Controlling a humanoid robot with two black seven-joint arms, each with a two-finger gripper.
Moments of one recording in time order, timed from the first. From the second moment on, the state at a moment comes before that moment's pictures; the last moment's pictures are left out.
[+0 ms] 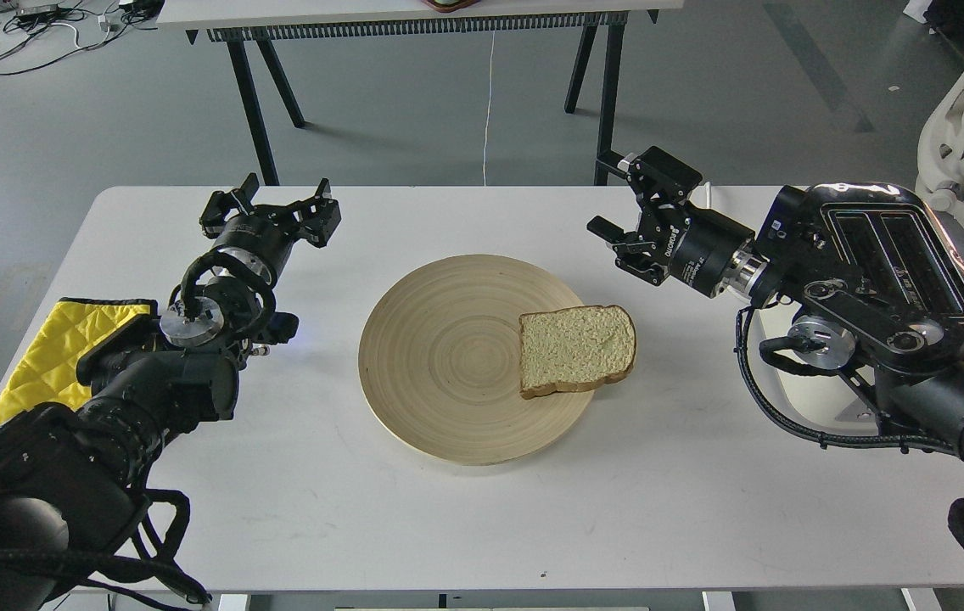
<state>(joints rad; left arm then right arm) -0.86 -0.01 -0.77 -0.16 -1.03 -0.49 0.15 0.85 -0.31 0.43 0.71 -0.58 0.49 0.49</state>
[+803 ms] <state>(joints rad) -0.86 -0.01 -0.70 -0.16 -1.03 -0.49 0.15 0.87 -0.30 0.44 0.72 -0.56 0.49 0.49</state>
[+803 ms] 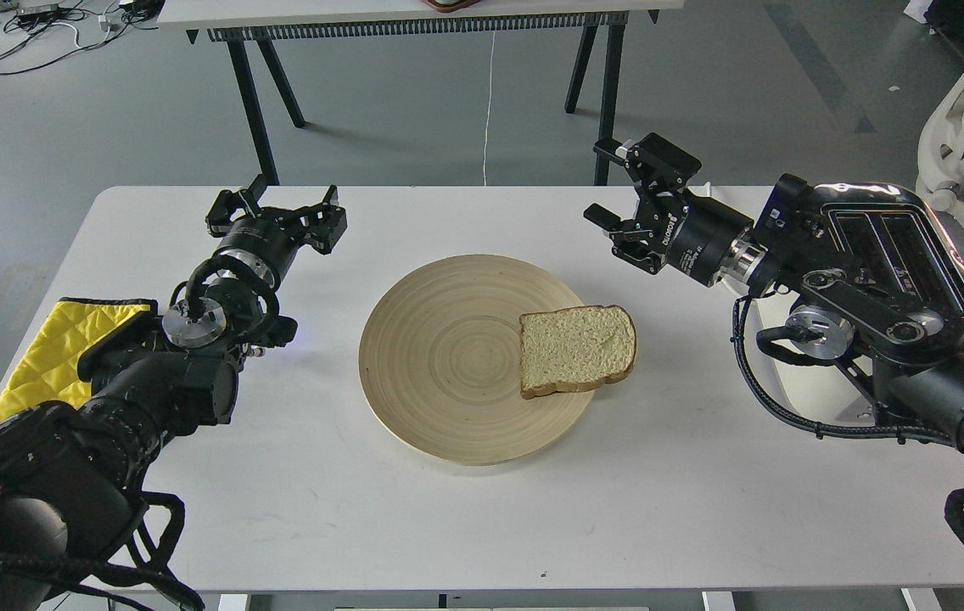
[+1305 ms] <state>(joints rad) -0.86 -0.01 -0.70 -0.15 -1.03 -0.49 0.15 1.07 -0.30 0.16 0.72 -0.44 0.48 0.49</state>
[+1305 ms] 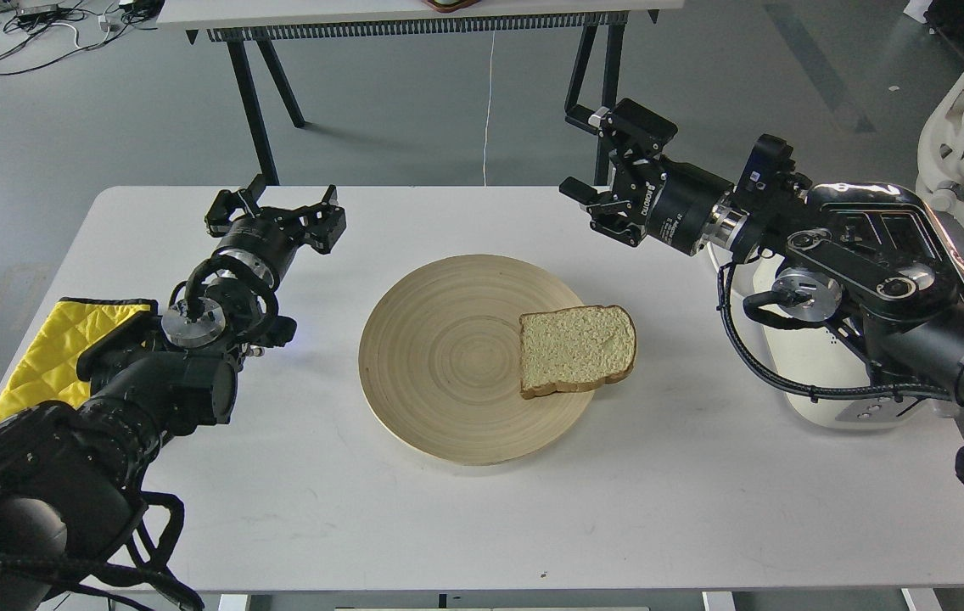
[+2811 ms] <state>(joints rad) -0.87 -0.01 -0.70 -0.15 -1.03 -0.49 0.15 1.07 -0.57 -0.02 0.95 -0.42 0.49 0.49</state>
